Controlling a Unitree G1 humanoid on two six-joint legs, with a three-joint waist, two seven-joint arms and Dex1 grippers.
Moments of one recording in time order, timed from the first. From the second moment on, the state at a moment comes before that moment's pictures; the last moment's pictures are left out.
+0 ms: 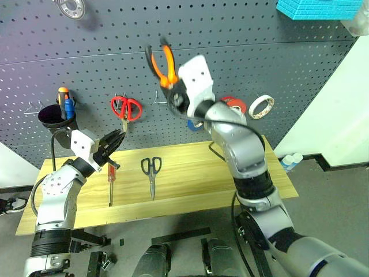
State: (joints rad) left arm -0.19 0.50 0.23 0.08 -0.37 -0.08 -0.71; right arm -0.91 0.04 0.12 -0.06 -0.01 0.61 0.28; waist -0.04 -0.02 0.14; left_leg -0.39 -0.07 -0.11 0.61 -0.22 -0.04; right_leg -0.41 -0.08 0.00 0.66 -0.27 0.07
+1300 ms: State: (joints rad) left arm -0.07 0.48 0.29 -0.19 -0.46 0.07 -0.59; right arm -1.20 0.18 -0.05 0.99 0.09 -0.31 0.18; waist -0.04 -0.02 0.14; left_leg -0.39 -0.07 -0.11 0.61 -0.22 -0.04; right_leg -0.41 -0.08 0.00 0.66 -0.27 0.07
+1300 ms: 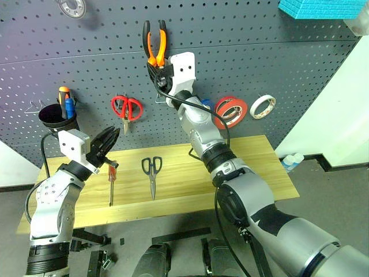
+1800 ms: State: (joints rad) left arm -0.05 0.48 0.30 -0.24 -0.47 0.13 -0.59; right arm -1.21 0.15 -0.05 1.16 0.03 -0.43 0.13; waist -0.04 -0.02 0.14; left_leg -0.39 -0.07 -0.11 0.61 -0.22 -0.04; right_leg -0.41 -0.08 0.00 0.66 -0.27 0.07
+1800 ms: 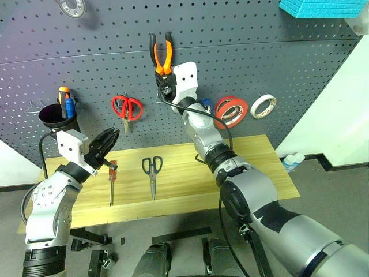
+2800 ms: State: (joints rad) left arm -0.05 0.49 0.31 -0.24 -0.47 0.13 -0.59; right arm -1.15 0.15 -0.02 1.22 -0.03 -0.44 0.14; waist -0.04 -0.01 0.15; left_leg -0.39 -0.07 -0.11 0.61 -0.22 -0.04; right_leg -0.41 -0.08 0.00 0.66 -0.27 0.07
